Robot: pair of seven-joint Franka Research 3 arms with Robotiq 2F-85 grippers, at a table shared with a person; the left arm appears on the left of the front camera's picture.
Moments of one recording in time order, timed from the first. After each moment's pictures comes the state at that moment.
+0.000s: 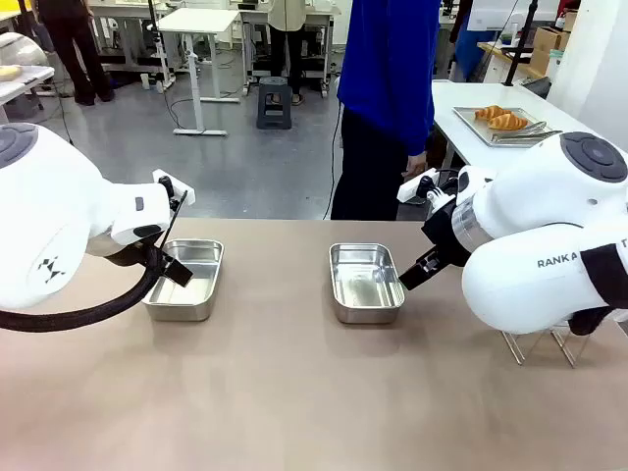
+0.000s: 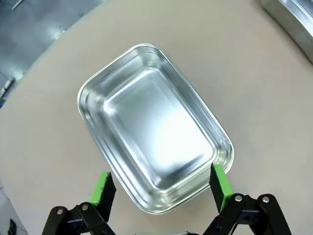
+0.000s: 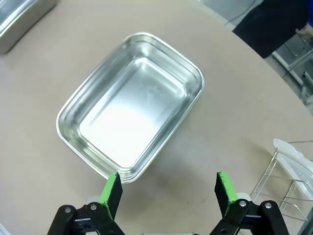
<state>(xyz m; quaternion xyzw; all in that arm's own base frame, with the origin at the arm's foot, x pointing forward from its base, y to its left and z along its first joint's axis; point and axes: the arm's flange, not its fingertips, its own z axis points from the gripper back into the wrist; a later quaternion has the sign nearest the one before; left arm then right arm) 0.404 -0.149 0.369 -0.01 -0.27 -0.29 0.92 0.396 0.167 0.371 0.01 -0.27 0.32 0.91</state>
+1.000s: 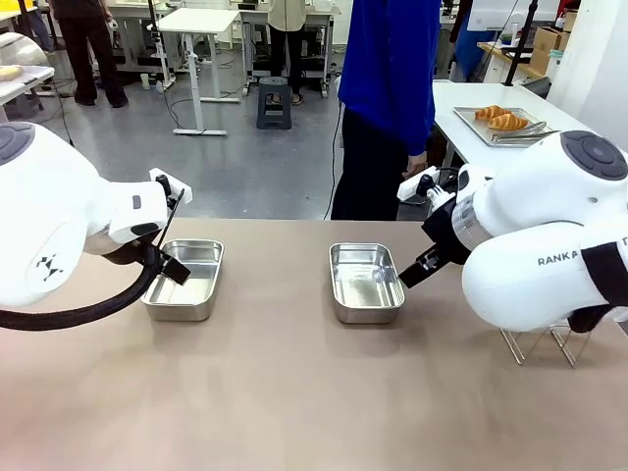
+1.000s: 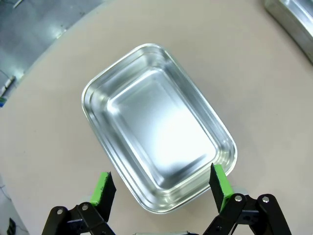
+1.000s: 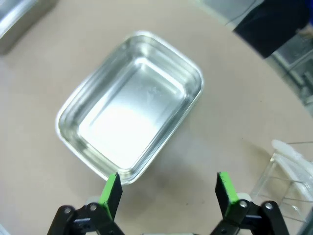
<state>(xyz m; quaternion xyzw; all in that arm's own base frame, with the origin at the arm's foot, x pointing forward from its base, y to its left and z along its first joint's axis) 0.406 -0.146 0.372 -0.01 -0.27 -0.29 0.92 0.400 0.168 0.379 0.01 -0.28 0.32 0.91</state>
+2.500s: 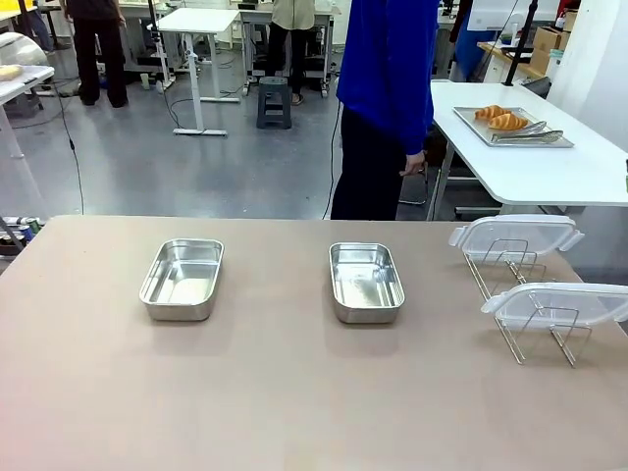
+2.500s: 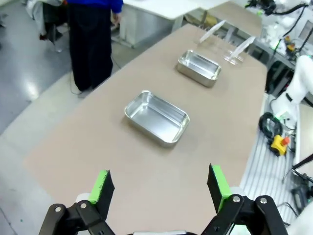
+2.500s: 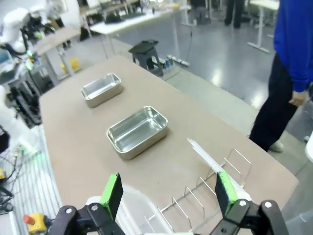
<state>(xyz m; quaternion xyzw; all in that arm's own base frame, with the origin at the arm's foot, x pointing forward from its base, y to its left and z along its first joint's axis) 0.354 0.184 0.556 -0.28 -0.38 -0.39 0.79 0.361 -0.162 0.503 0.28 -0.45 0.35 0.77</state>
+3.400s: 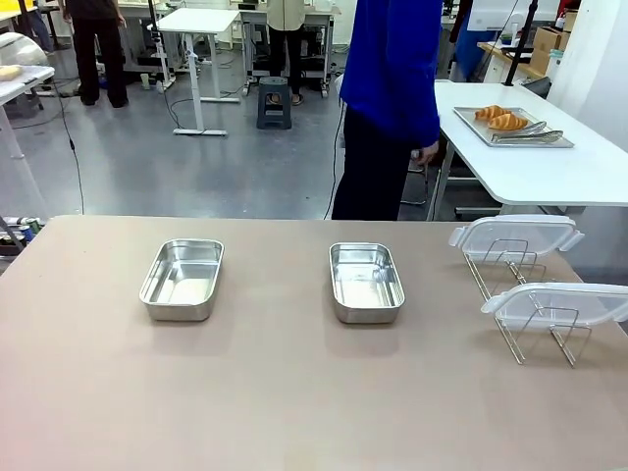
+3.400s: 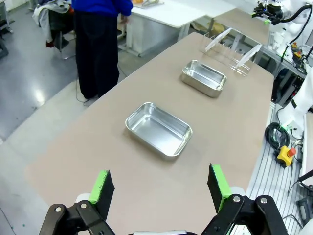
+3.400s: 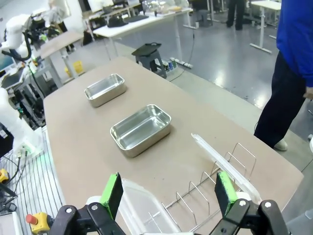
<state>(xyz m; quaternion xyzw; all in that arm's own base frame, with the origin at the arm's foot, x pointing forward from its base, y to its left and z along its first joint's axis) 0.351 0.158 0.554 -0.27 -0.41 -0.38 0.79 0.354 -0.167 0.493 0.29 -0.45 0.34 0.77</state>
